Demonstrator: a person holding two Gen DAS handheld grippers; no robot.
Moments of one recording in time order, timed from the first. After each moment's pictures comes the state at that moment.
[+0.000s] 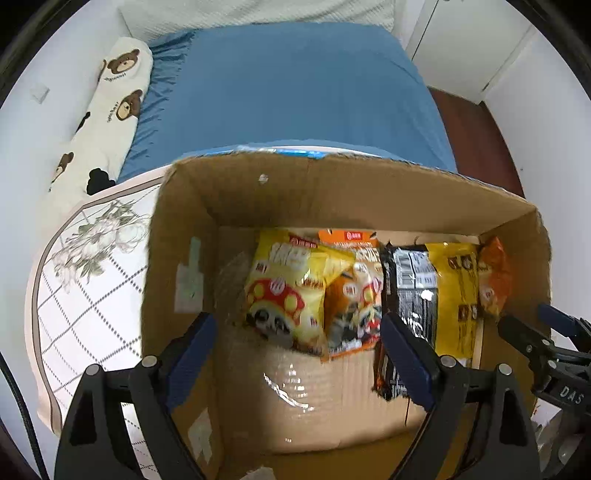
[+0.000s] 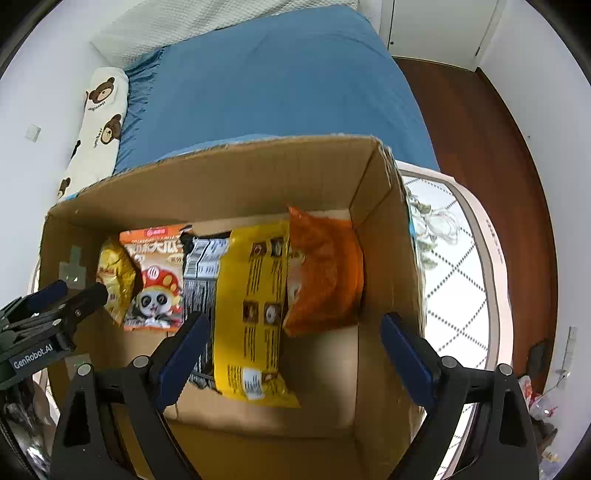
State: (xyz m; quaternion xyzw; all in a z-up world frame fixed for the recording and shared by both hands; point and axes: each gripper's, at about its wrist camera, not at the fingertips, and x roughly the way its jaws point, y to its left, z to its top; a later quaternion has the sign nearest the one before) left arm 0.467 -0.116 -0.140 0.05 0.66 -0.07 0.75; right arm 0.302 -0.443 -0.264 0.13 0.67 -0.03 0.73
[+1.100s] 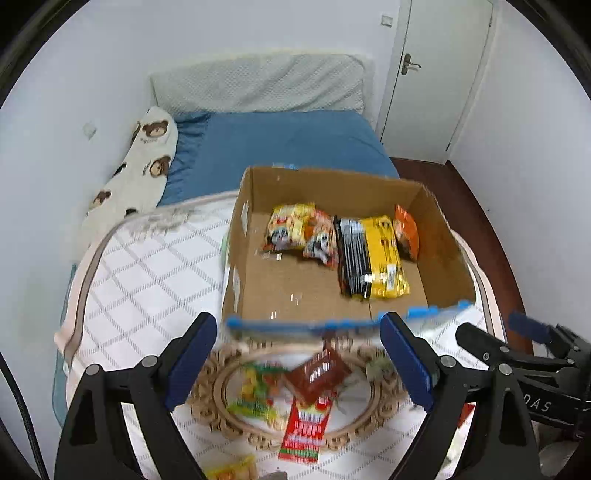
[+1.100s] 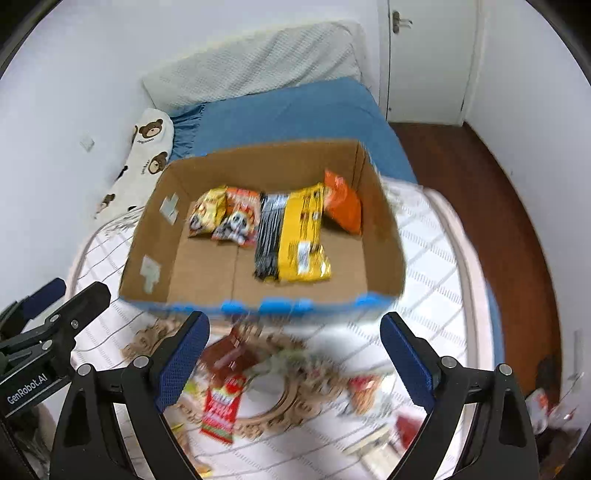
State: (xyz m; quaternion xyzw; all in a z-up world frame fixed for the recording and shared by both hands) left arm 0.245 -0.077 -0.010 0.04 0.51 -0.09 0.86; right arm 0.087 -0.377 -0.135 0.14 0.56 -0.02 0.82
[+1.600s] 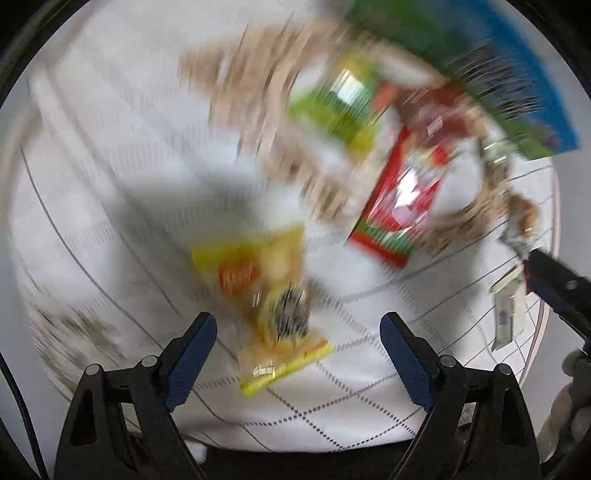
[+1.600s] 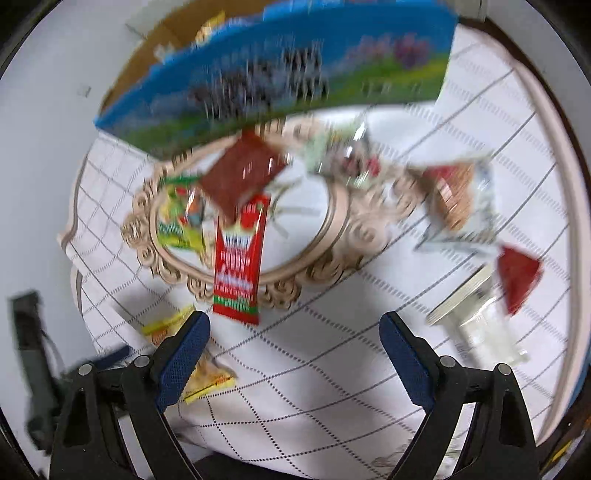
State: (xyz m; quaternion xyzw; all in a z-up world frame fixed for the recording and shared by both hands) left arm 0.117 0.035 -0.220 -0.08 0.76 -0.02 0.65; right arm -0.011 -0.319 -0.276 0.21 0.69 0.05 0.69
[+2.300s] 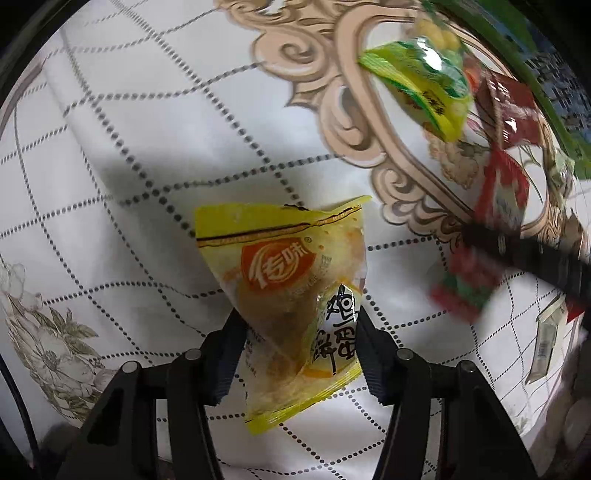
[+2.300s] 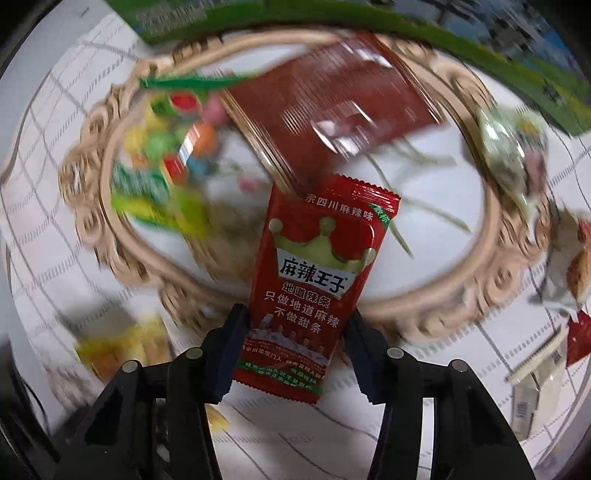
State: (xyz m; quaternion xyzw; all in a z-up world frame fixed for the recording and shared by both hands) left arm 0.115 0.032 -0.263 -0.06 0.74 0.03 0.67; right arm 0.025 -0.218 -0.353 0.07 0.75 0.06 0.66
